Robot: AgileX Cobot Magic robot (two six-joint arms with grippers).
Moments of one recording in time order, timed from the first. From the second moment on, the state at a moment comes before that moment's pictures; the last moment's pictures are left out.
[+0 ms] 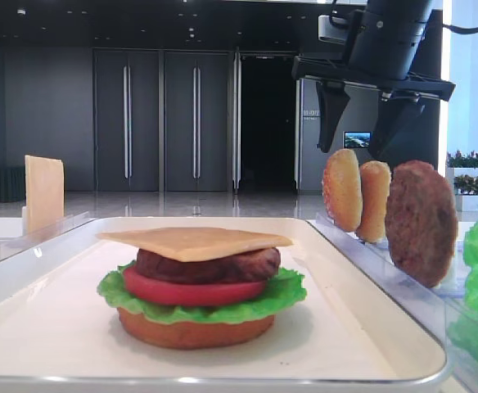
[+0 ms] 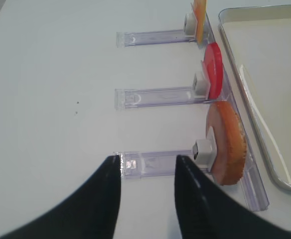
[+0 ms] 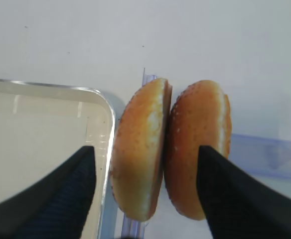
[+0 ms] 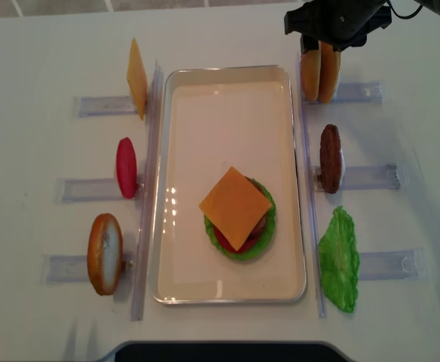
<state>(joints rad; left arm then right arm) -0.02 -0.02 -0.47 0.06 1.11 0.01 0.37 1.94 -1.55 0.02 0.77 0.22</state>
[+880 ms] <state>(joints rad) -0.02 -0.02 -0.47 0.06 1.11 0.01 0.37 1.94 -1.55 0.07 0.76 0.22</state>
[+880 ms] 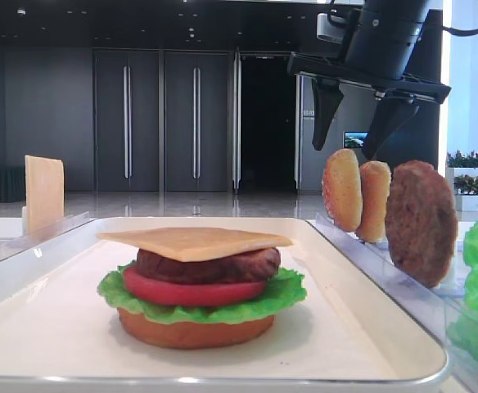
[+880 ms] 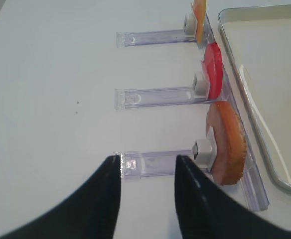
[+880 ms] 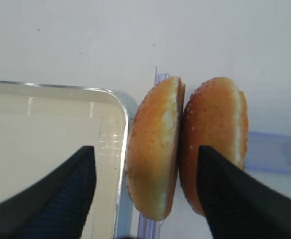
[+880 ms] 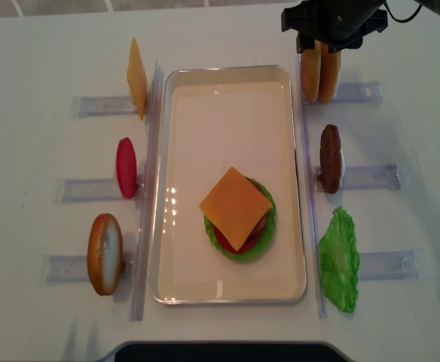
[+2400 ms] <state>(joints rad) -0.02 -0.02 -0.47 0.06 1.11 0.01 0.37 2.02 -1.55 0.09 0.72 0.22</state>
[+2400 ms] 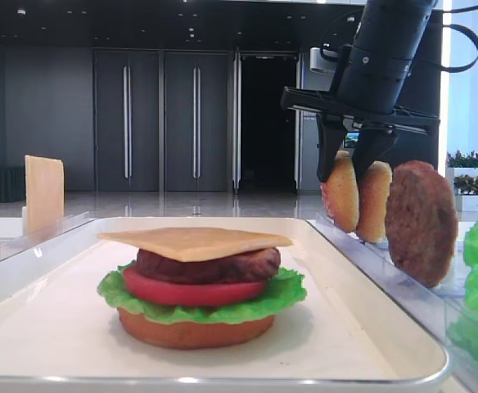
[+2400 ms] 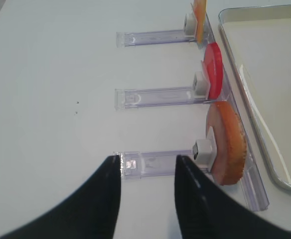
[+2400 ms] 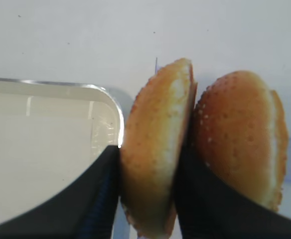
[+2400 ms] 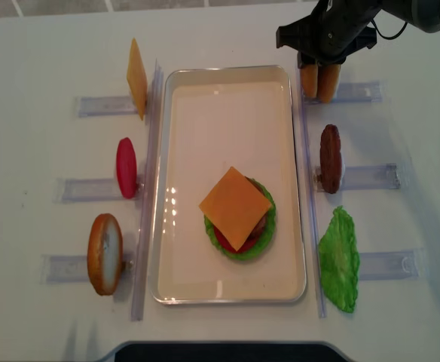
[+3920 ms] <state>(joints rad) -0.02 -0.02 -0.47 0.06 1.11 0.01 0.47 1.61 -1.47 0.10 1.18 0.25</state>
